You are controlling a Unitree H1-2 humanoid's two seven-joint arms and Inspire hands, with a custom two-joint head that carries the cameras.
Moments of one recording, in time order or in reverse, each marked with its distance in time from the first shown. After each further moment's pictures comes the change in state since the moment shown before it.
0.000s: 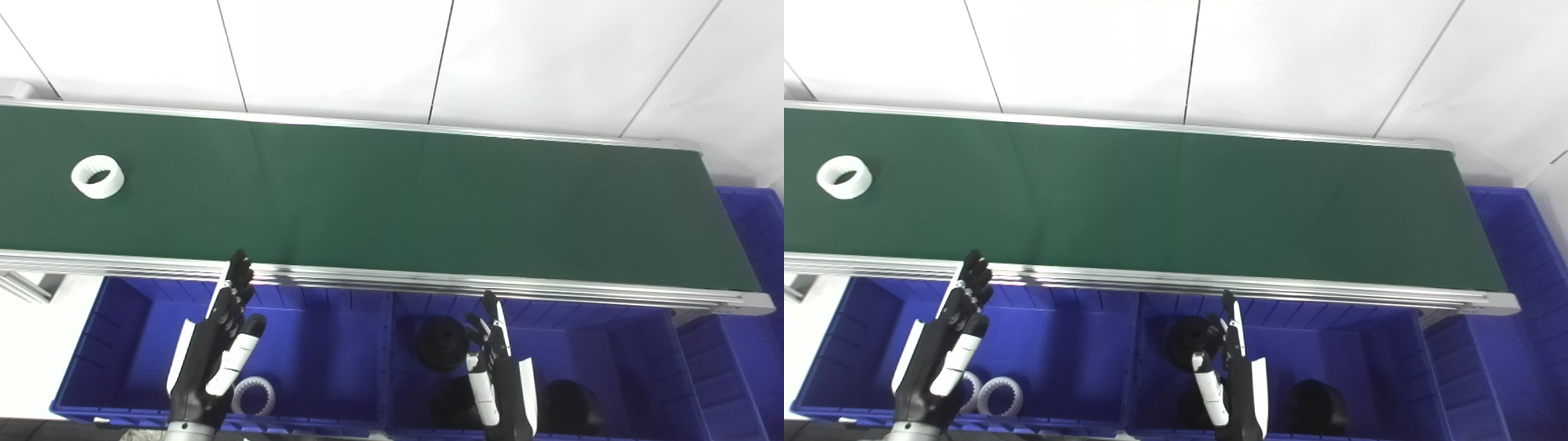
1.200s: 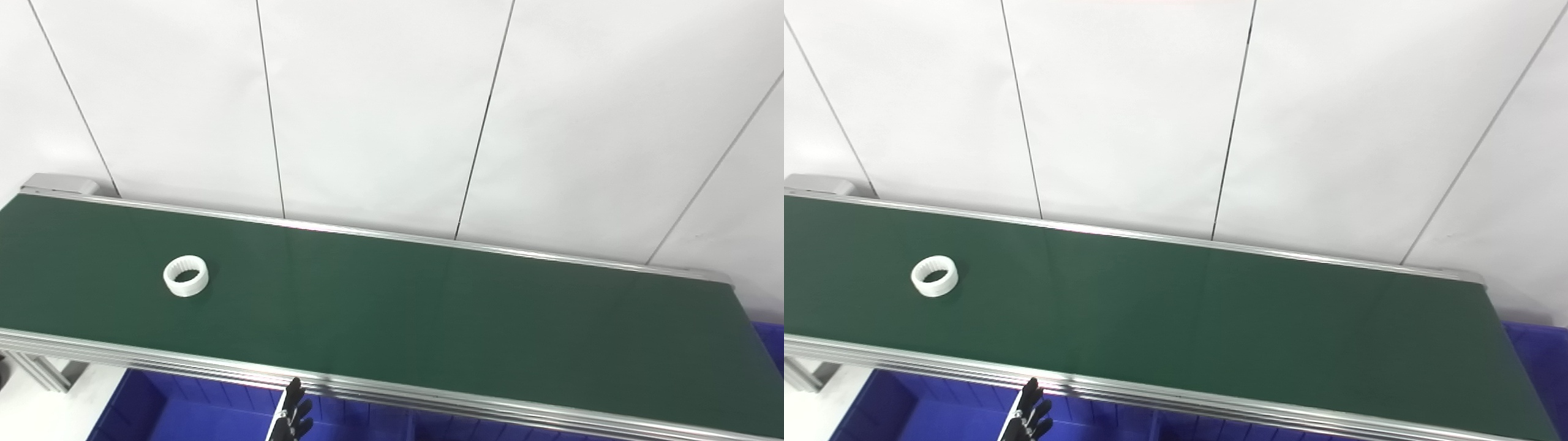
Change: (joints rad) left arm -0.014 -0.085 -0.056 0.248 0.115 -0.210 0.074; right arm -0.038 -0.157 0.007 0.161 0.169 -0.034 -0.019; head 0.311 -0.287
